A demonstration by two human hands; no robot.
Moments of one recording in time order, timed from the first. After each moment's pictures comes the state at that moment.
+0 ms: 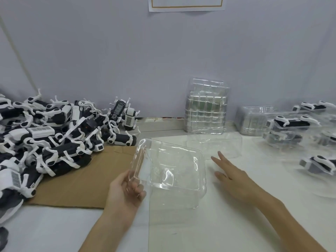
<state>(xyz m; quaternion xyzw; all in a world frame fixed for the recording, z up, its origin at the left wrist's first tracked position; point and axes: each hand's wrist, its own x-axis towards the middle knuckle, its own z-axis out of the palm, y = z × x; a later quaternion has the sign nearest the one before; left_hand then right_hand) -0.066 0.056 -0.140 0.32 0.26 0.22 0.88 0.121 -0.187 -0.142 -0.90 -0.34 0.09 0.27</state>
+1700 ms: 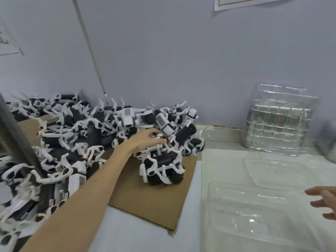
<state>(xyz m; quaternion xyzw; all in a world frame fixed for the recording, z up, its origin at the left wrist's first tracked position) -0.015 0.264 -0.053 0.92 0.28 0.07 0.28 0.126 -0.169 -0.118 -0.80 -0.16 -0.01 0.58</state>
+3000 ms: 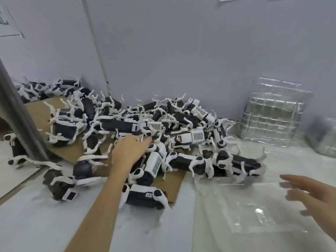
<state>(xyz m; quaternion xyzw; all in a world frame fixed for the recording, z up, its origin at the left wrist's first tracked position) -0.078 0.201 -0.097 0.81 0.49 0.24 0.20 0.106 -0.187 -0.114 -0.83 -0.19 0.09 0.52</state>
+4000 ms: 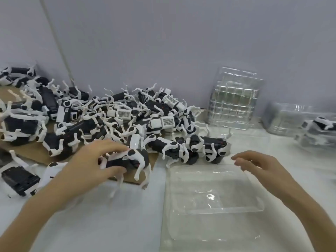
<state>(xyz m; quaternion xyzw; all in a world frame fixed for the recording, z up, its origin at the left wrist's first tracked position) -0.158 0.128 -0.077 0.93 0.14 0.24 0.22 0.099 -0.189 -0.100 -0.82 -0.33 0.08 0.46</state>
